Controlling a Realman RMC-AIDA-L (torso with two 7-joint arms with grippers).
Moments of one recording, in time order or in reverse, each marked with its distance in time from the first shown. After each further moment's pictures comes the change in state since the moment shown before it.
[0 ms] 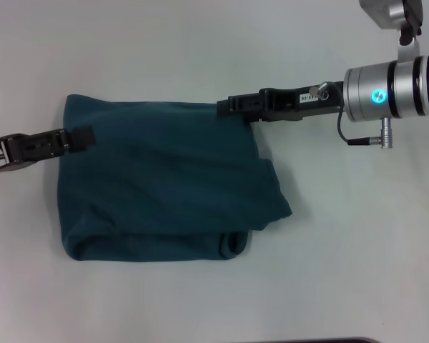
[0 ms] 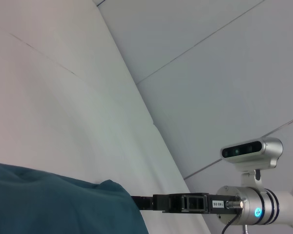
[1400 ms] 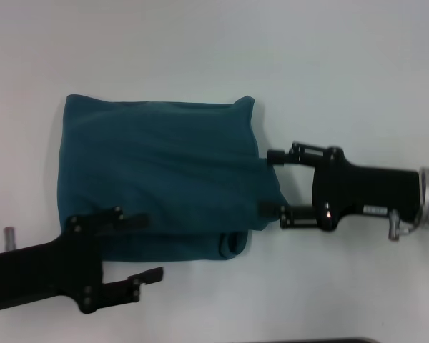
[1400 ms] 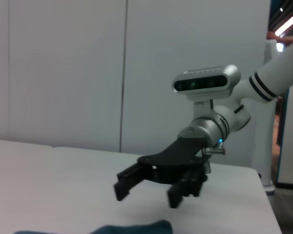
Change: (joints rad) left arm 0.173 -0.121 0.198 0.085 -0.039 0.024 1.247; right arm -0.358 0.003 0.001 -0.012 0.244 -0.415 -1.271
